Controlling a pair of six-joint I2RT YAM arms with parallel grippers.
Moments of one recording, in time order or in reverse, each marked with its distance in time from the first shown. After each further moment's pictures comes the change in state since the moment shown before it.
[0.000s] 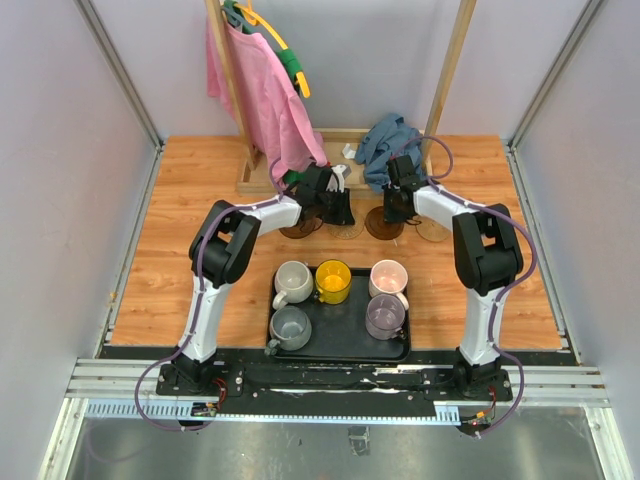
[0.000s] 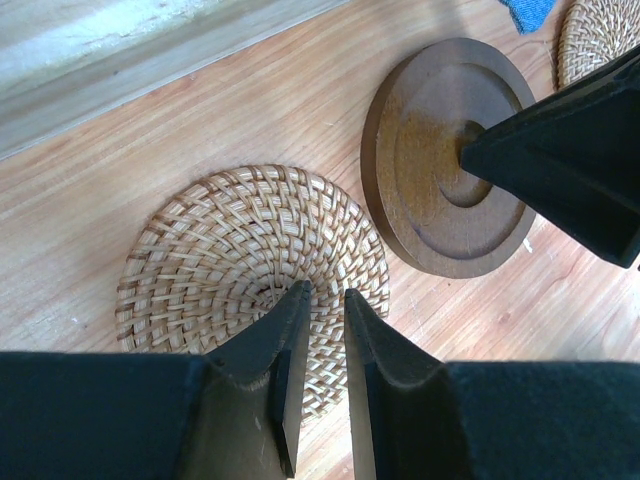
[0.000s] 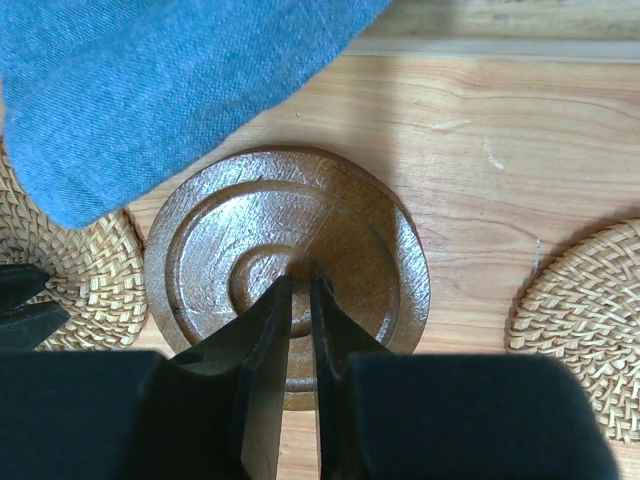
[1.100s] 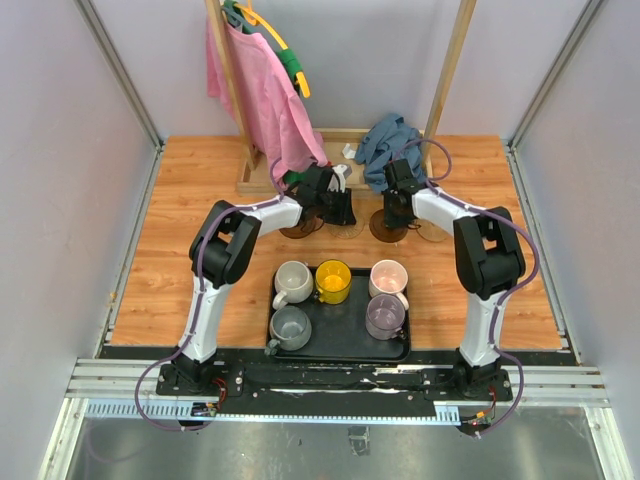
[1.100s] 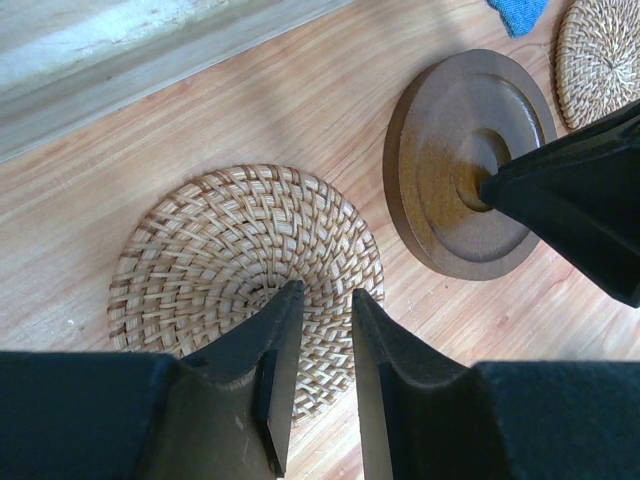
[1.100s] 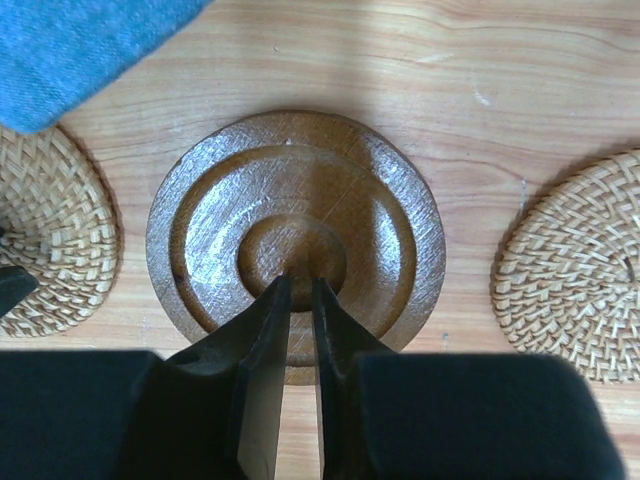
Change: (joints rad) left arm -0.004 -0.002 0.000 0.006 -0.022 0.000; right arm 0.024 -0.043 -0.044 -0.039 0.055 -0.002
